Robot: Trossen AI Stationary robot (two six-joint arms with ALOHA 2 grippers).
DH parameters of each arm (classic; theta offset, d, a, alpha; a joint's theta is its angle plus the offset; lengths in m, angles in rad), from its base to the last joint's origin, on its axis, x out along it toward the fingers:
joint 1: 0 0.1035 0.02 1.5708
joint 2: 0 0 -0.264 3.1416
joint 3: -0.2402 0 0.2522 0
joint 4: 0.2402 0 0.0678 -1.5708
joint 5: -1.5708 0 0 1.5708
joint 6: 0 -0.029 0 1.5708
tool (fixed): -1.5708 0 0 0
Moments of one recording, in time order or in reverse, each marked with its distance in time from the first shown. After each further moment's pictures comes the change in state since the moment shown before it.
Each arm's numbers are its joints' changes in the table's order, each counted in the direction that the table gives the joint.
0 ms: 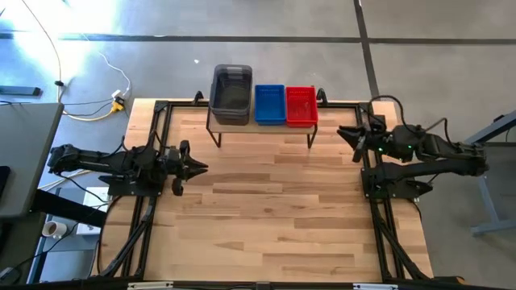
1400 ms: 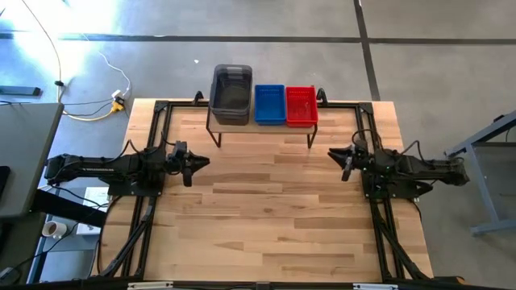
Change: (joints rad) left arm 0.181 -0.001 0.136 0.014 -0.036 0.298; right arm 0.000 0.472 0.616 -0.173 -0.044 0.062
